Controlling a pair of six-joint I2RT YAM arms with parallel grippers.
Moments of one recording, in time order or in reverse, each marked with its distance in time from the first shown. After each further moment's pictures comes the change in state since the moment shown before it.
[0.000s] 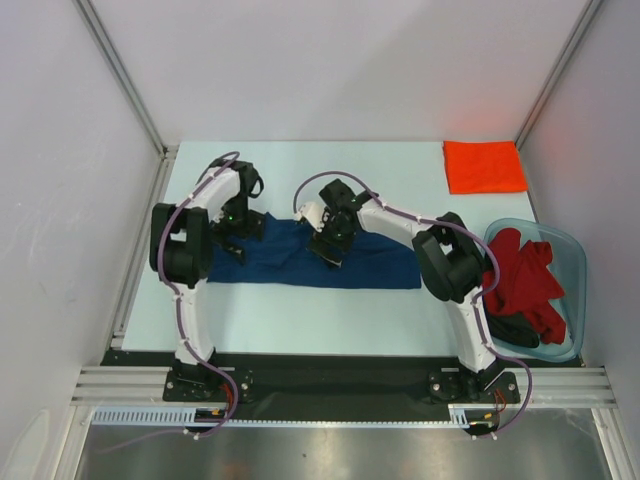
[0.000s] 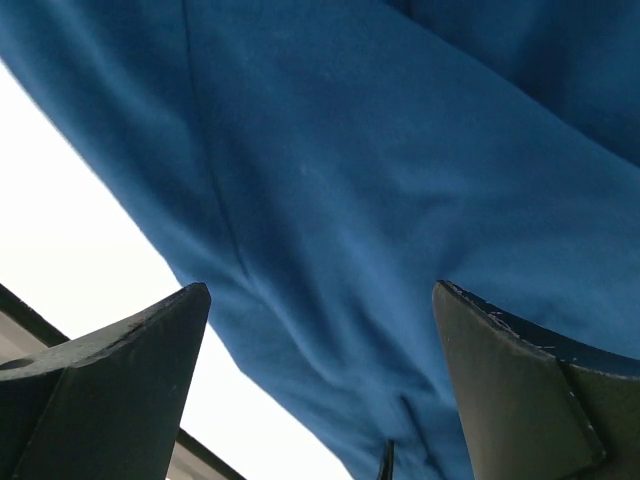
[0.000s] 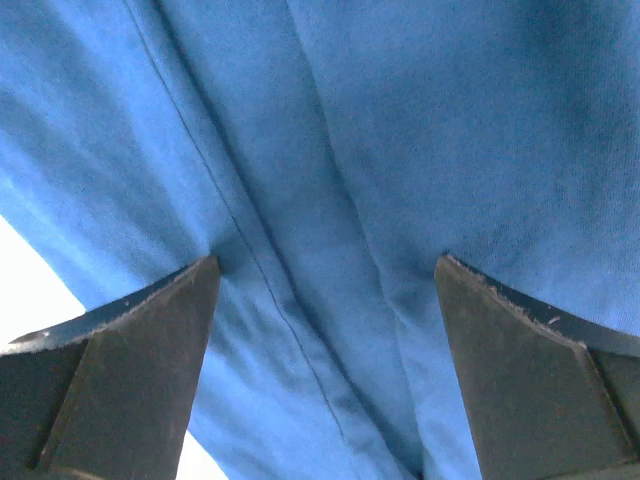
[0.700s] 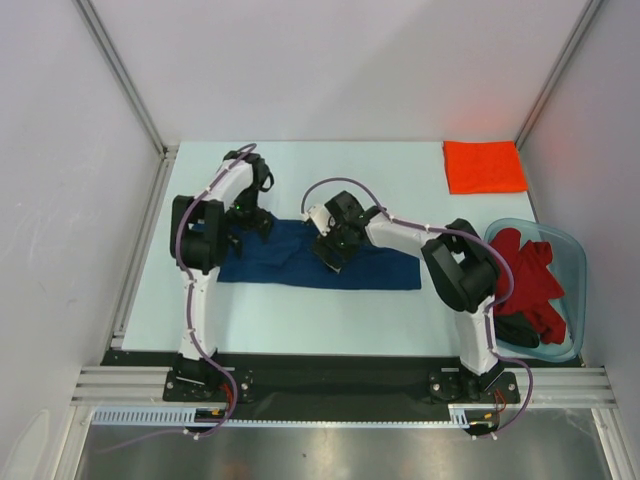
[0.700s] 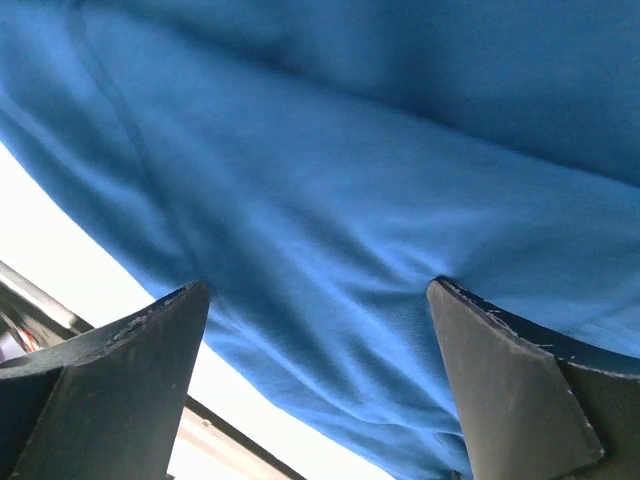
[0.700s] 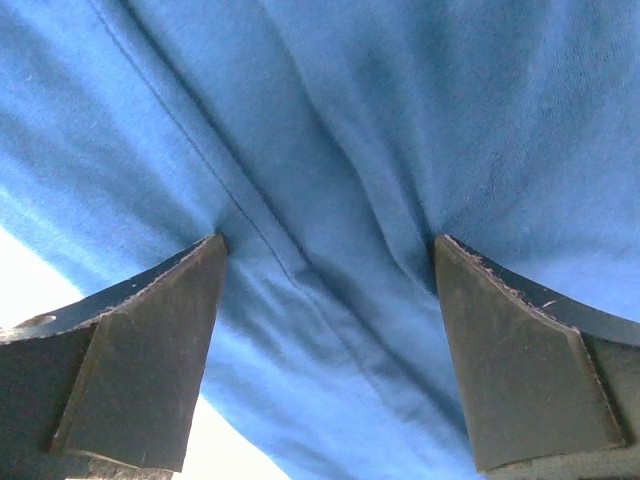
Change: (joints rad) left arm -0.022 0.204 0.217 -0.101 -0.063 0.245; right arm 0.024 -0.105 -0.211 0.198 0.084 0.199
